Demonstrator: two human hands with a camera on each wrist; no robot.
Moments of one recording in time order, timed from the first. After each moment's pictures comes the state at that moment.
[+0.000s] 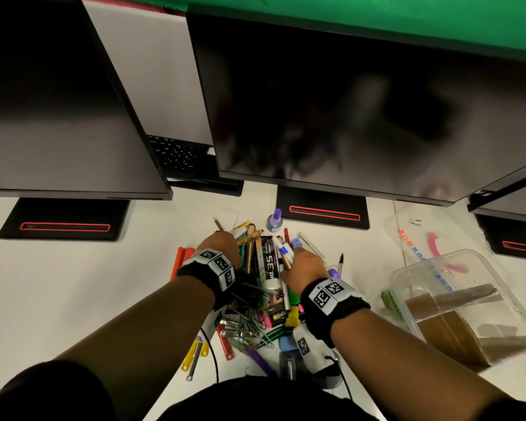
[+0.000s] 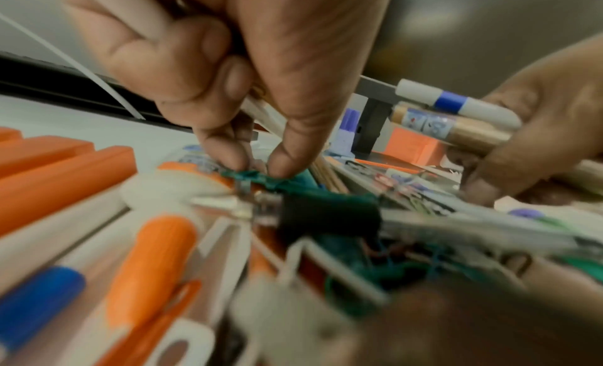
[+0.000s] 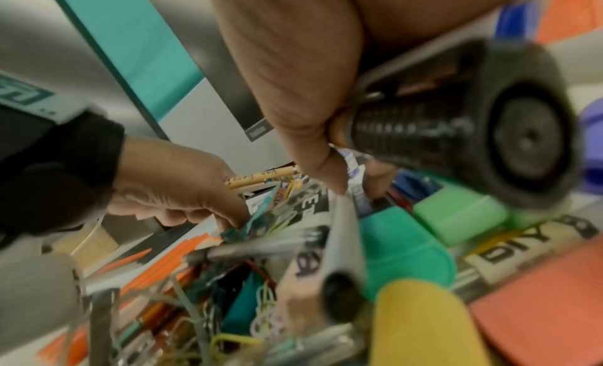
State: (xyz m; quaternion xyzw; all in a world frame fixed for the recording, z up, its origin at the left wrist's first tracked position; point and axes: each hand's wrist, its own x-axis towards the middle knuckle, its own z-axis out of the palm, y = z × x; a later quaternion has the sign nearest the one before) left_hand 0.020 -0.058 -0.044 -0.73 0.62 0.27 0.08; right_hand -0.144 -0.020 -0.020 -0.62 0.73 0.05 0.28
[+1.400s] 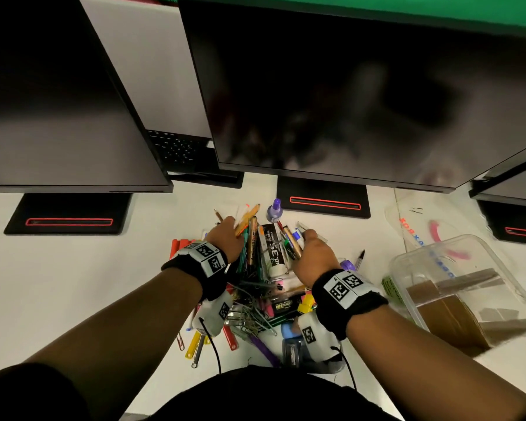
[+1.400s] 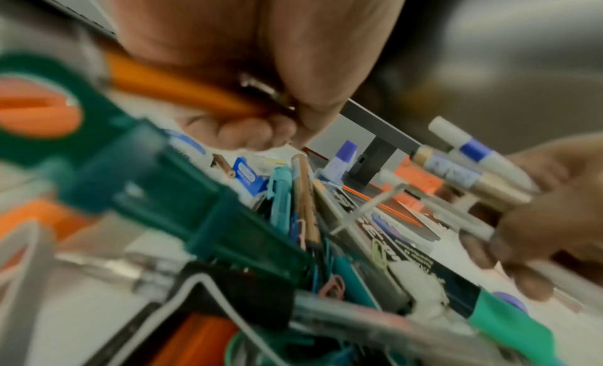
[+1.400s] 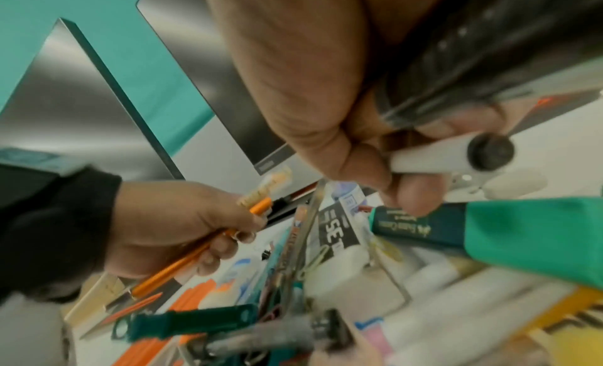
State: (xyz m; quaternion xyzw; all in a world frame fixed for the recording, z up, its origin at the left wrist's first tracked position) left_hand 0.021 -0.050 -0.044 -0.72 0.60 0.35 -0.06; right_hand -0.158 -0.013 -0.009 -0.62 0.73 -0.03 0.30
